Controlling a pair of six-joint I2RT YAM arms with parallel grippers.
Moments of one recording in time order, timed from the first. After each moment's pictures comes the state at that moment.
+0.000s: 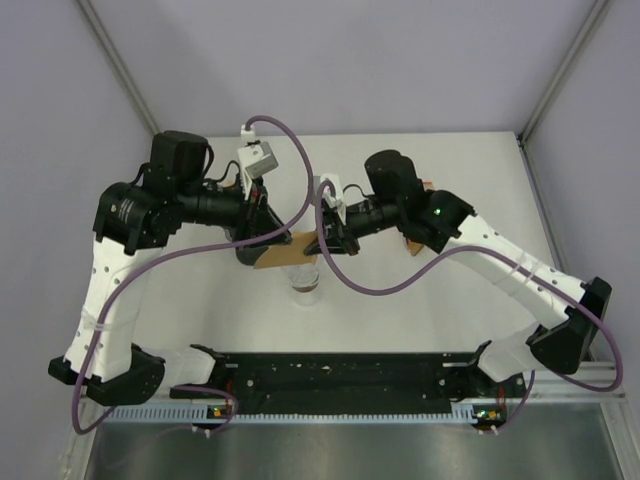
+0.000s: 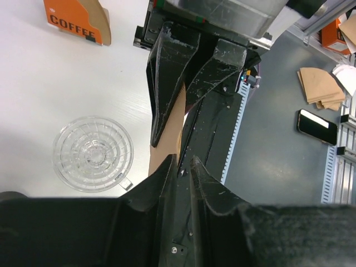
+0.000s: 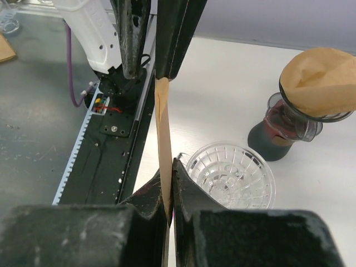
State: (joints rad) left arm -0.43 1.28 1.91 -1.33 0.84 0.19; right arm 0.86 1.43 1.51 -0.52 -0.83 -0.36
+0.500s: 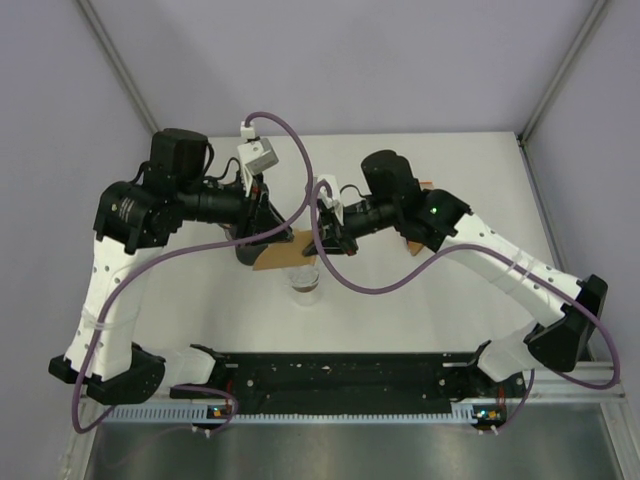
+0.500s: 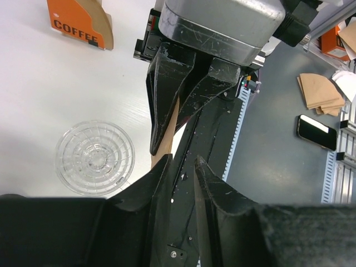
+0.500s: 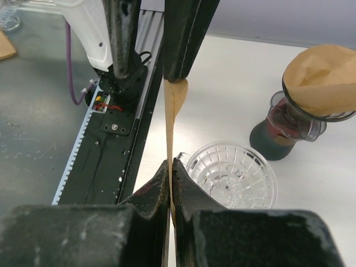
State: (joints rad) left arm -0.43 1.28 1.93 -1.31 0.84 0.16; right arm 0.87 1.44 1.52 -0.53 -0.83 -0.37
